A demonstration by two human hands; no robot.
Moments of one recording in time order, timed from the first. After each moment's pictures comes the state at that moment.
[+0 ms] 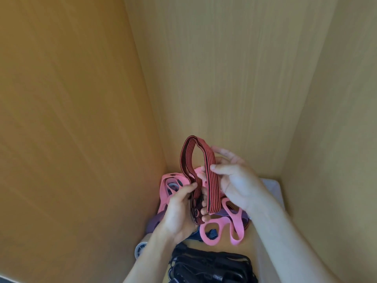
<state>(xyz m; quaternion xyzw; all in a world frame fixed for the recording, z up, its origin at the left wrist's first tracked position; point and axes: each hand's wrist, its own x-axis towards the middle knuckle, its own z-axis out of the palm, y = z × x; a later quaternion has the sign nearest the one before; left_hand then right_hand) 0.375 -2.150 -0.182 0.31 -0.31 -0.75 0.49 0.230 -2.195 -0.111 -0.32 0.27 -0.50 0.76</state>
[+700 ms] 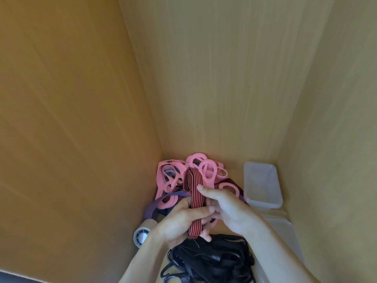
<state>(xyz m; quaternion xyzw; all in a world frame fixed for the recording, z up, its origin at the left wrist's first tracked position) 0.380 -2.127 -0.212 0.38 -0.46 -0.71 0.37 0.231 -2.171 -0.206 -0.45 0.46 -0.26 0.72</state>
